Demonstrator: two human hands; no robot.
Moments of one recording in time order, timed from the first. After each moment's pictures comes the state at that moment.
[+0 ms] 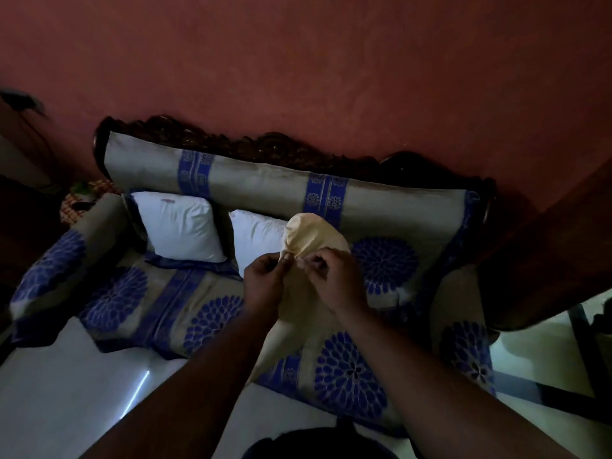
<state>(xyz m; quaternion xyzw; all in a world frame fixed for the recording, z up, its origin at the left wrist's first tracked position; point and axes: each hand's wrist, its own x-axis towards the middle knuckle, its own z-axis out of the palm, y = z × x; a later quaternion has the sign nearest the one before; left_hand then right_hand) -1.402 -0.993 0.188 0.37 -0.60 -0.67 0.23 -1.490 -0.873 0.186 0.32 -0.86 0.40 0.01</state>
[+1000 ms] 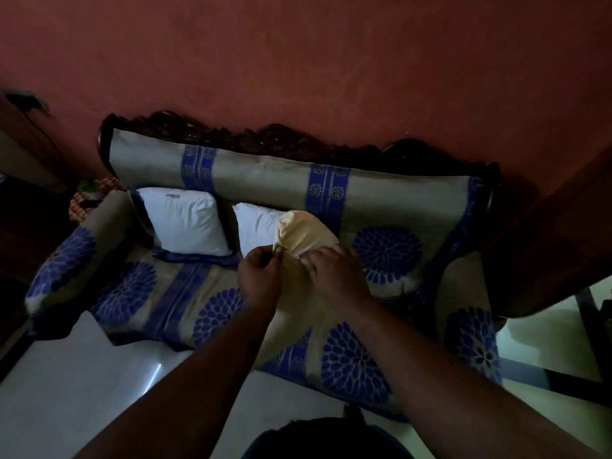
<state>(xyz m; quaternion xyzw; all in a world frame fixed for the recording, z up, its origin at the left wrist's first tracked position) -1.385 -0.997 0.181 0.43 -0.65 -0.55 0.29 -1.475 -0.869 0.186 0.41 -0.89 0.20 0.04</state>
